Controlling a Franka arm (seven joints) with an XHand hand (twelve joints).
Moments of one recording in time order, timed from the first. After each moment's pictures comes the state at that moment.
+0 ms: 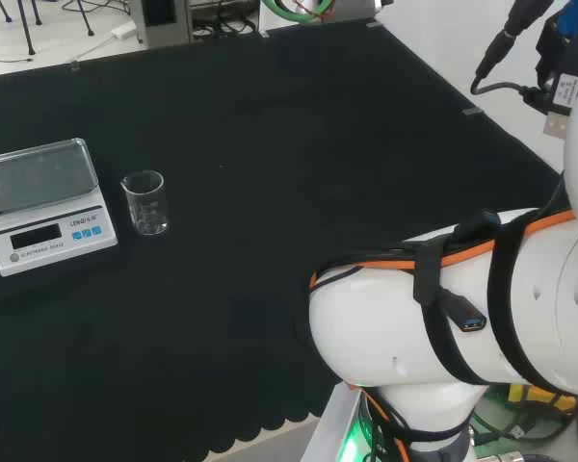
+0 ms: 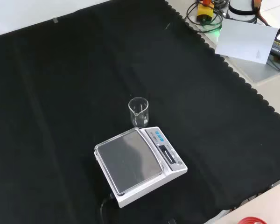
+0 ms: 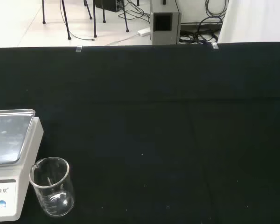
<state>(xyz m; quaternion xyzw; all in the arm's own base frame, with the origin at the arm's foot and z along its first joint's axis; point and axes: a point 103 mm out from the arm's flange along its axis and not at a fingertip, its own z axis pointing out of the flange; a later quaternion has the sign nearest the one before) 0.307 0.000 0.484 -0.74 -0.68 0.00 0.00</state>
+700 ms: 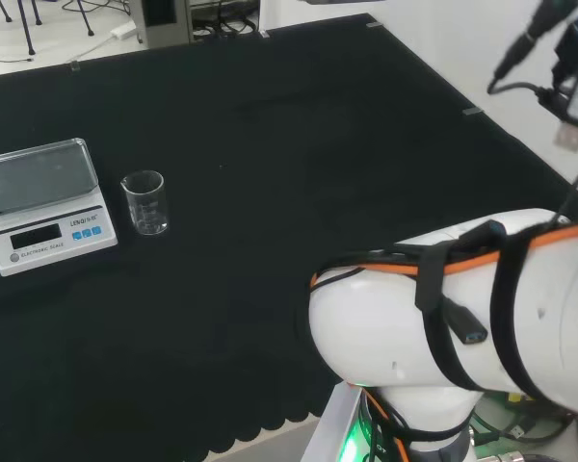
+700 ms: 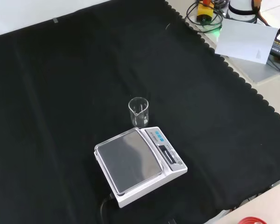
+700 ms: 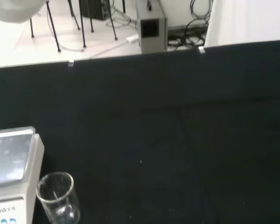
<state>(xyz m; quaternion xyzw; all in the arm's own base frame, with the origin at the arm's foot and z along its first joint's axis) 0.280 -0.001 0.514 -0.76 -0.65 -0.03 0.01</state>
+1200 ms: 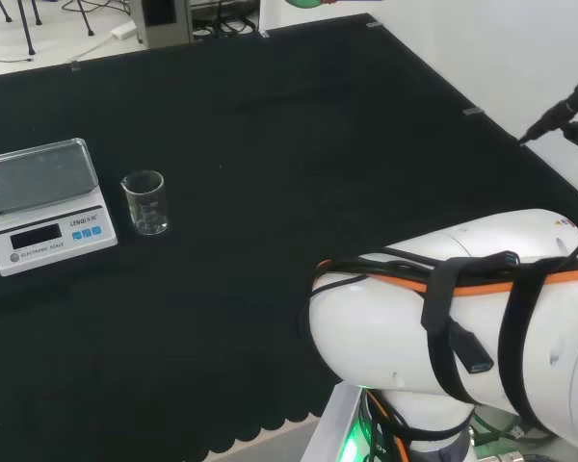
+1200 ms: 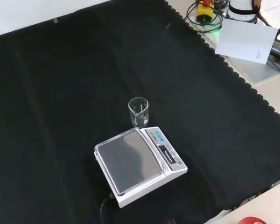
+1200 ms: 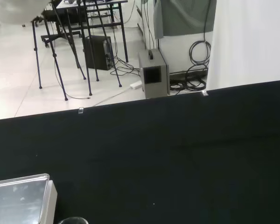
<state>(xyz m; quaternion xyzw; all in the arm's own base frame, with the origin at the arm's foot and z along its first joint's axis) 0.268 0.014 0.533 -0.76 -0.64 -0.08 -0.02</state>
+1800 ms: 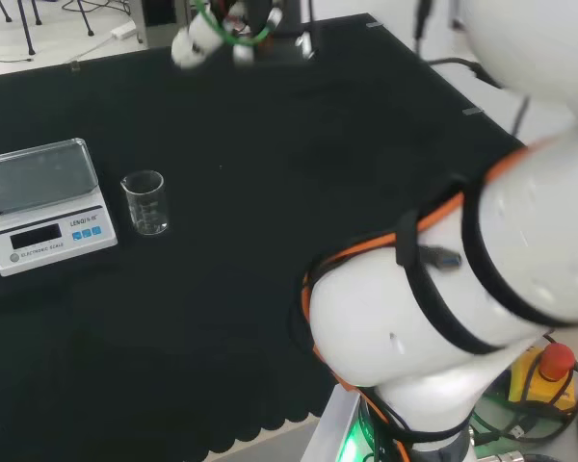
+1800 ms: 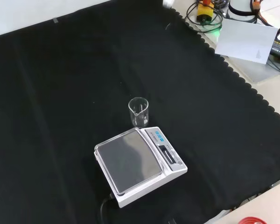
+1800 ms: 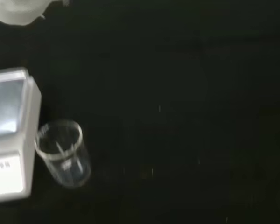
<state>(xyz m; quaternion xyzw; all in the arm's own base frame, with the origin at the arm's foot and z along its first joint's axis) 0.374 0.042 0.390 -0.76 -0.64 0.05 0.09</state>
